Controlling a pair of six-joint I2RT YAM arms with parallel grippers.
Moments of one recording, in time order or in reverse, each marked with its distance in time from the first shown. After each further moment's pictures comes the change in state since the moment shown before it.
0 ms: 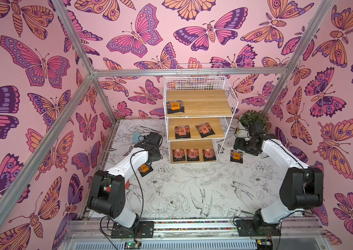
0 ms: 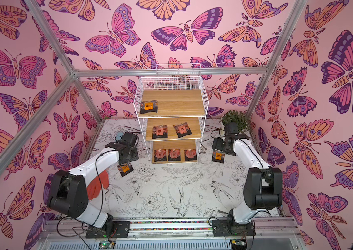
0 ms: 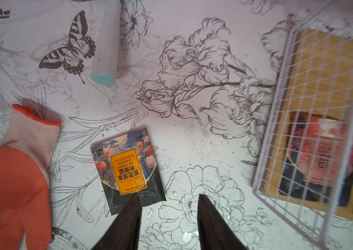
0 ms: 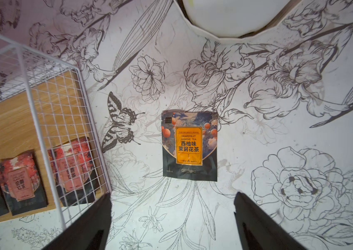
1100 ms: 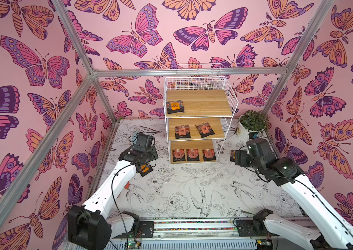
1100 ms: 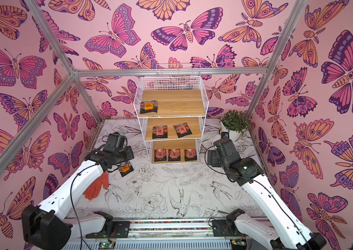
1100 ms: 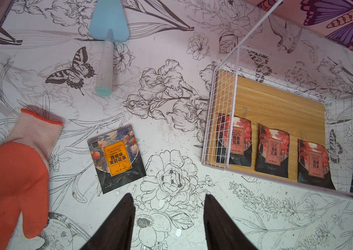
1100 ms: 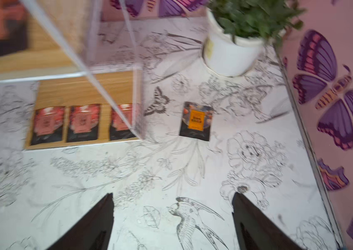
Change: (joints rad) left arm -0.001 -0.298 -0.056 -0.018 0.091 -0.016; right arm 0.576 -0.577 -0.047 -0.255 0.402 0.091
